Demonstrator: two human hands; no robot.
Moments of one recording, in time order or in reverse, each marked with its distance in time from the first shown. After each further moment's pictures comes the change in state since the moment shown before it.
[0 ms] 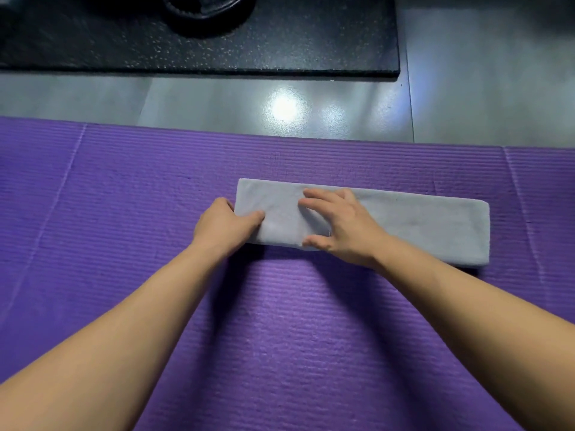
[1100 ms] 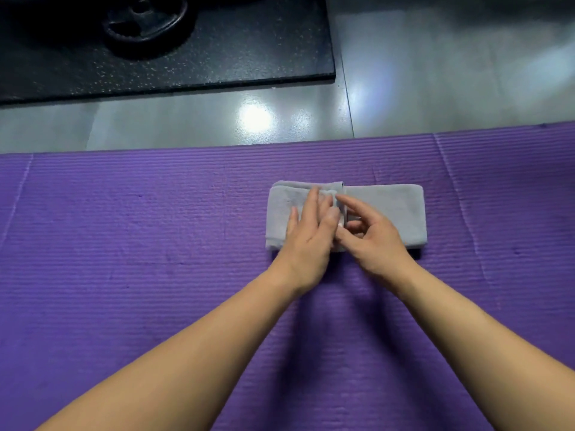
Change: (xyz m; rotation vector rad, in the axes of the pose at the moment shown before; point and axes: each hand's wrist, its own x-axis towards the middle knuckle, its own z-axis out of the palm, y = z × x) left_hand -0.114 0.118 0.104 -0.374 -0.421 0.676; right_hand -0.108 0.030 -0.033 0.826 0.423 0.392
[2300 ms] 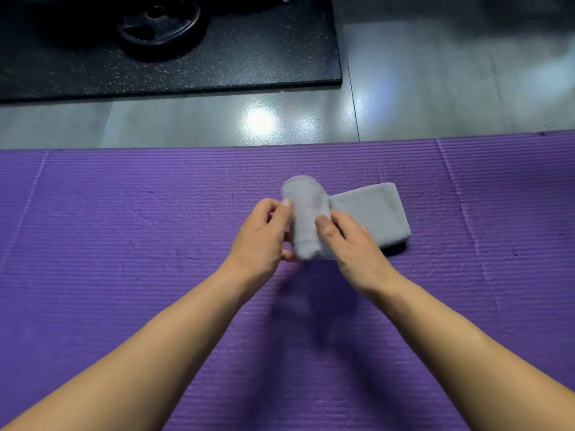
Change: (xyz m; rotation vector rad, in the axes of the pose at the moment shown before) left_hand -0.038 0.013 -0.058 -0.414 0.258 -0.267; right_hand -0.024 -0.030 0.036 -0.204 -0.082 0.062
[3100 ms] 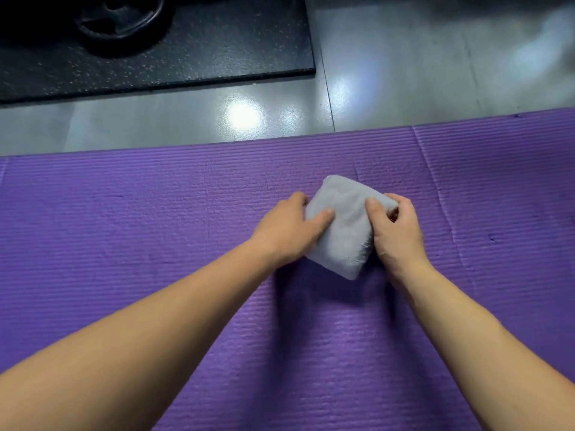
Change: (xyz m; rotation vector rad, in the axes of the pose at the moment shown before) left_hand 0.049 -0.006 0.059 0.903 -0.218 0.036; right_hand 0.005 0.042 -0.060 0.265 0.499 0.269
